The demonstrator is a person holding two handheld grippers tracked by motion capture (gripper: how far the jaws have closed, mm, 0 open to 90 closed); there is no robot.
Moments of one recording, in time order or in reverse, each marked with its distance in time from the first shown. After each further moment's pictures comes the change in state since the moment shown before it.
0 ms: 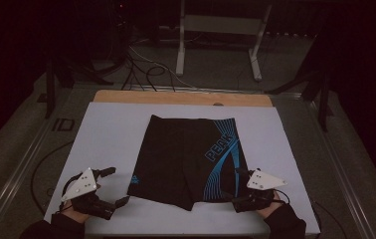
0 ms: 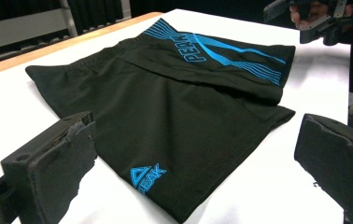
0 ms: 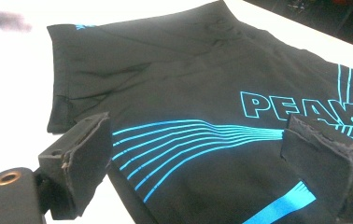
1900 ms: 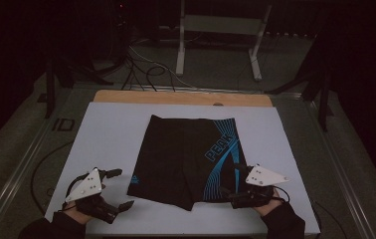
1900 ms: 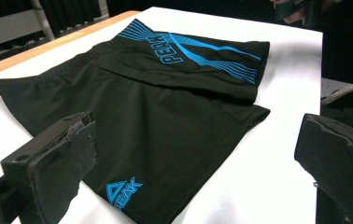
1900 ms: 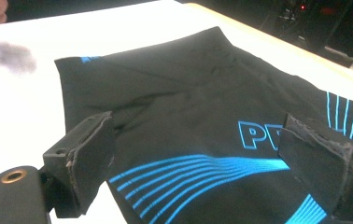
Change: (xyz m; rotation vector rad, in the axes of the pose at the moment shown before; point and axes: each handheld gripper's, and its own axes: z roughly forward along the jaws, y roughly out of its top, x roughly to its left) left arm -0.010 0.015 0.004 0.017 -0.074 0.048; right arm 0.009 0.034 -0.006 -0.036 -0.026 0.014
